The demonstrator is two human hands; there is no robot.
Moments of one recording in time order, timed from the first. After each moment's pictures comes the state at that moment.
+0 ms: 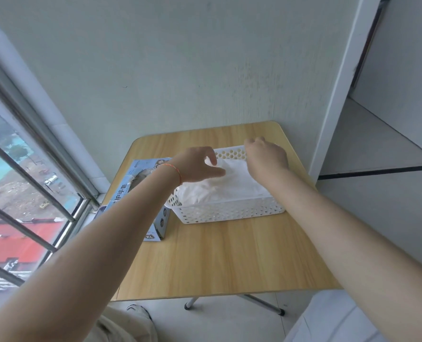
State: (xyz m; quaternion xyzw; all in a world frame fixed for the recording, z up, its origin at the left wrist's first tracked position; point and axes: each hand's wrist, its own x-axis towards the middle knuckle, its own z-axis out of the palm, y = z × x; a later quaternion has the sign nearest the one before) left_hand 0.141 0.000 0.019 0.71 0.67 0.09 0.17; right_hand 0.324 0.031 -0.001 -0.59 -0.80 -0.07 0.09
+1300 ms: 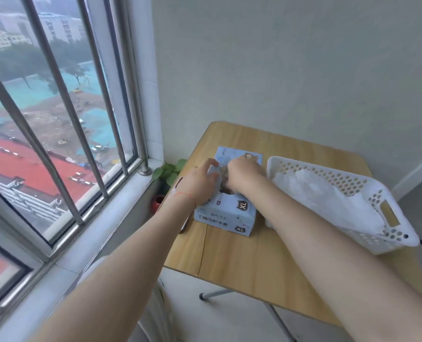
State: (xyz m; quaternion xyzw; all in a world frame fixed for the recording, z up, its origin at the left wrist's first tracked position) left_hand -0.038 -0.085 -0.071 0.51 0.78 0.31 0.20; right_hand 0.068 -0.016 -0.021 -0.48 -0.87 0.00 -0.08
